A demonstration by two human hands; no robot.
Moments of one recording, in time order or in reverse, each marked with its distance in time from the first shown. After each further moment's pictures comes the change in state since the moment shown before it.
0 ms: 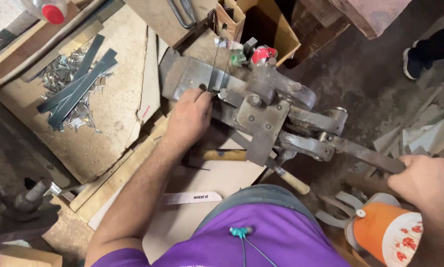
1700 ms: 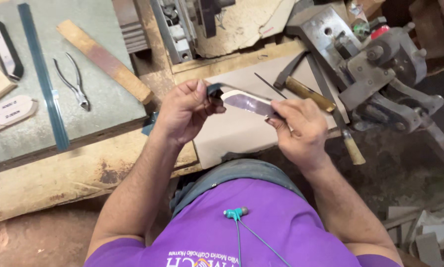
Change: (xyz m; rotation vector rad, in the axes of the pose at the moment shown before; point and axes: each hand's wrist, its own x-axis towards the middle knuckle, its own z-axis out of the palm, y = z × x) left_hand -0.299 0.116 -0.207 -1.685 0.487 -0.646; right_hand -0.317 -0.263 -0.011 0.945 0.848 -1.582
